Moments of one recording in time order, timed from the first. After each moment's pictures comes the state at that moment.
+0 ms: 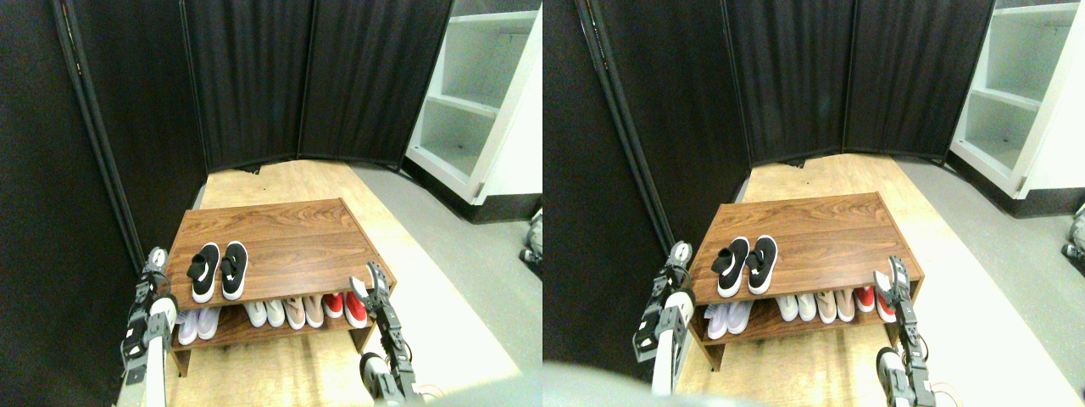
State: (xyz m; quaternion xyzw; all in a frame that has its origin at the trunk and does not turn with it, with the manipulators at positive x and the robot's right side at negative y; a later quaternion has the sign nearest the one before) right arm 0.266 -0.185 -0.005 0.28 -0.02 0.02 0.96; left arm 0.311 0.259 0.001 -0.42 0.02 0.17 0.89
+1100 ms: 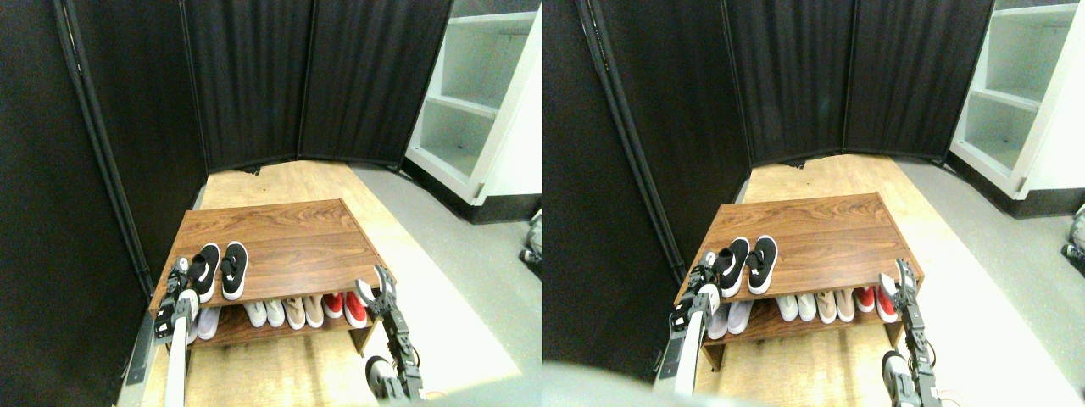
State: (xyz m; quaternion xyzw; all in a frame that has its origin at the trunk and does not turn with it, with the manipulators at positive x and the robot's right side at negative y) right arm 0.260 -0.194 -0.002 0.29 -0.03 0.01 0.96; left arm 0.335 0.234 -0.058 -0.38 0.14 0.19 0.90
